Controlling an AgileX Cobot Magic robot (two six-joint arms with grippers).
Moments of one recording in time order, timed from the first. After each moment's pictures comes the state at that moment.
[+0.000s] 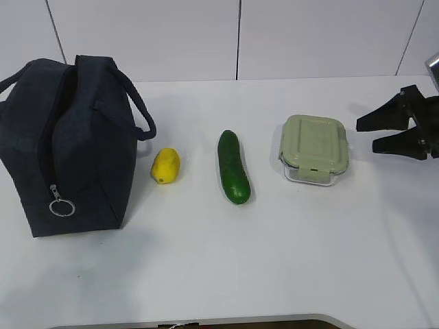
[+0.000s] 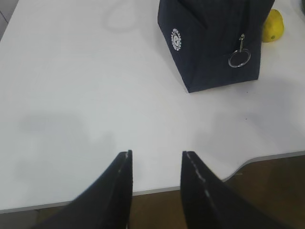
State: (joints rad) left arm 0.05 0.01 -0.51 -0.07 1.11 0.11; right arm -0.33 2.01 -1.27 1.20 1.07 -0.95
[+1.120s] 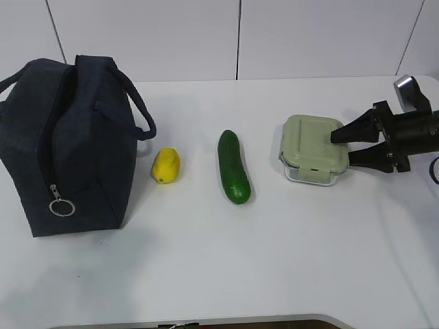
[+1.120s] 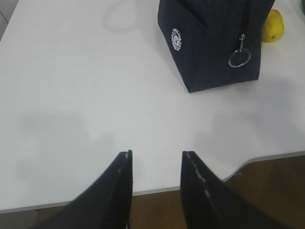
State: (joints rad) left arm 0.05 0.01 -0.51 -0.07 1.11 0.11; right arm -0.28 2.18 -1.35 1.28 1.12 -0.97
